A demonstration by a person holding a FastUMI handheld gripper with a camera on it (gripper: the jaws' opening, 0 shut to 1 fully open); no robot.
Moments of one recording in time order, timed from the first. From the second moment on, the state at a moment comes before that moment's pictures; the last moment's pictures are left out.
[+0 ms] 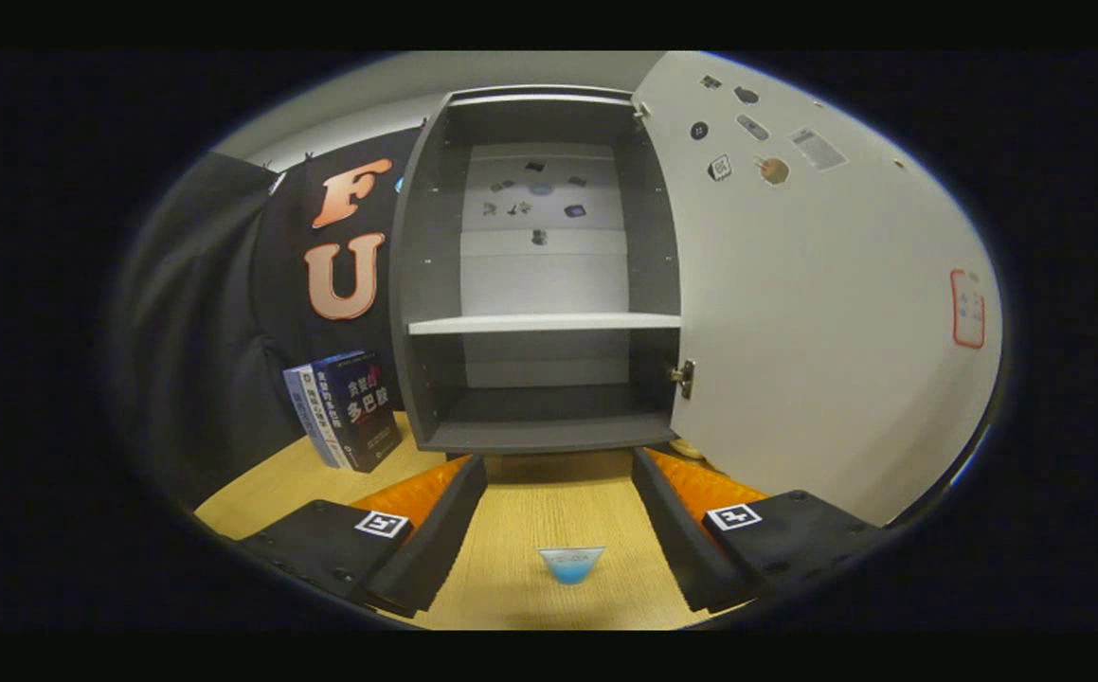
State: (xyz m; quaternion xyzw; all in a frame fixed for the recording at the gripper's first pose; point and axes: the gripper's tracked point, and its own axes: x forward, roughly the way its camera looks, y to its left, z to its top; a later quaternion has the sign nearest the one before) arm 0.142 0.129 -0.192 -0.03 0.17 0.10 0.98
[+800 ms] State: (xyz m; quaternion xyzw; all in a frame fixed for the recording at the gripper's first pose) arm 0.113 0.116 -0.272 -0.01 0.28 0.09 0.95
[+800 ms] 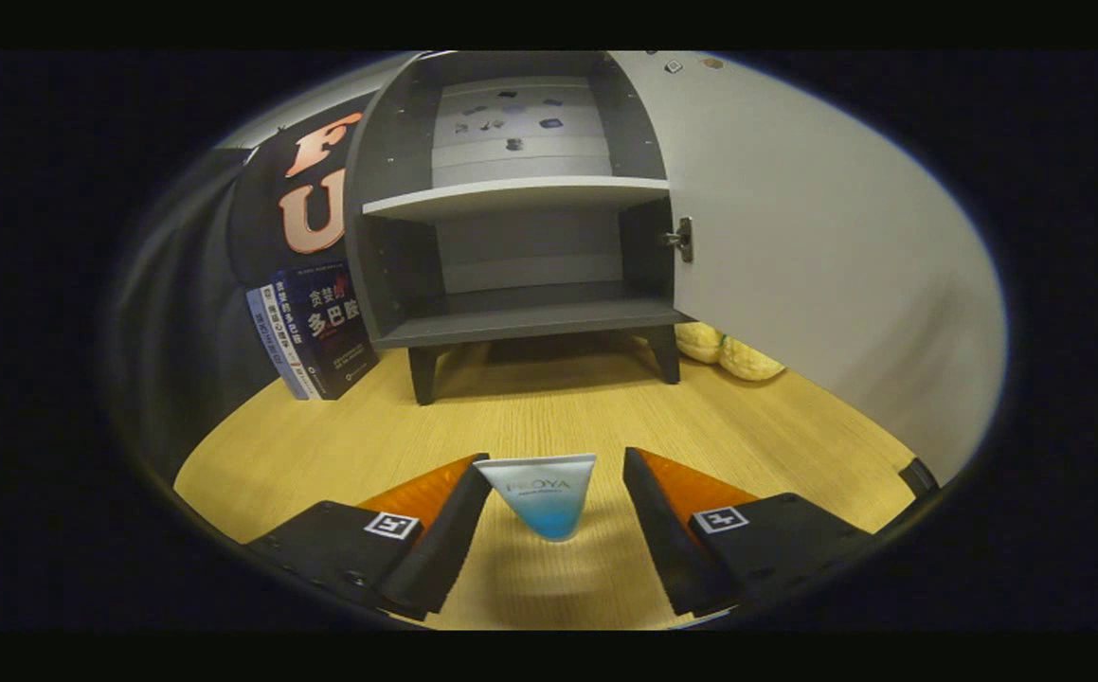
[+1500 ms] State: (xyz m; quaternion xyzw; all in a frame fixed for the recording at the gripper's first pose) arm 0.133 0.125 -0.205 -0.03 0.29 0.10 0.95
